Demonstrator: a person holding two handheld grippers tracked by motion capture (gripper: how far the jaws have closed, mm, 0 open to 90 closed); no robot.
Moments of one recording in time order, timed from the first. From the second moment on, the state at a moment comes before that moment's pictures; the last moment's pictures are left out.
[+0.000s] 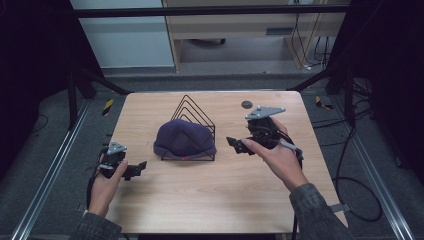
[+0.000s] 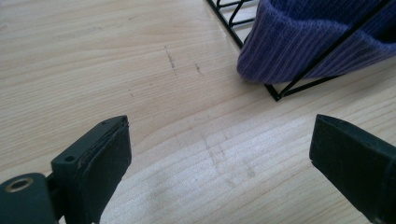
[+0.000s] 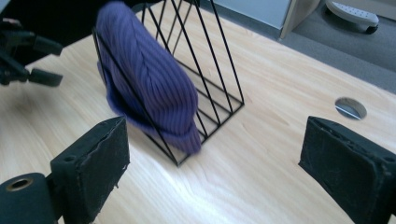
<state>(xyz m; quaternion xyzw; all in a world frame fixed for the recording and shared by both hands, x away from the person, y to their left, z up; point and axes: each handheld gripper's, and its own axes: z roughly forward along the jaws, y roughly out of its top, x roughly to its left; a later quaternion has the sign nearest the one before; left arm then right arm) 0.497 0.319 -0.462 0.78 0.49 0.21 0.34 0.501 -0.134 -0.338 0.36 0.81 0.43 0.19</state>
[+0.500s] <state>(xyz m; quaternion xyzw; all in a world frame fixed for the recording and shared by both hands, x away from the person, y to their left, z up) 0.498 0.318 -0.471 0.79 0.48 0.21 0.31 0.468 -0.204 -0.390 0.41 0.79 0.41 0.19</state>
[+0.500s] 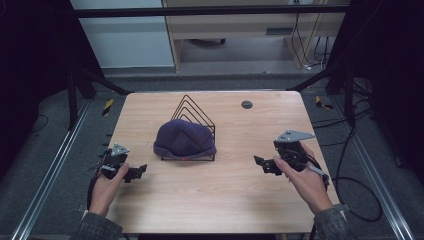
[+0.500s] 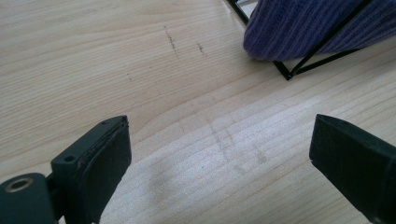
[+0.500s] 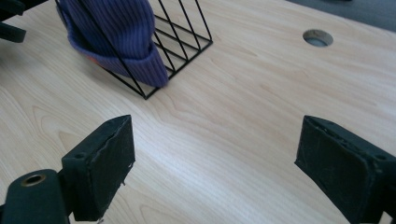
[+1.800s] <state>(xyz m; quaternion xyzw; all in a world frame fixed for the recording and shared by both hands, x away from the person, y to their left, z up) 0.502 0.314 -0.486 0.82 0.47 0.18 0.26 0.466 -0.232 -0.495 0.47 0.78 0.37 0.18</state>
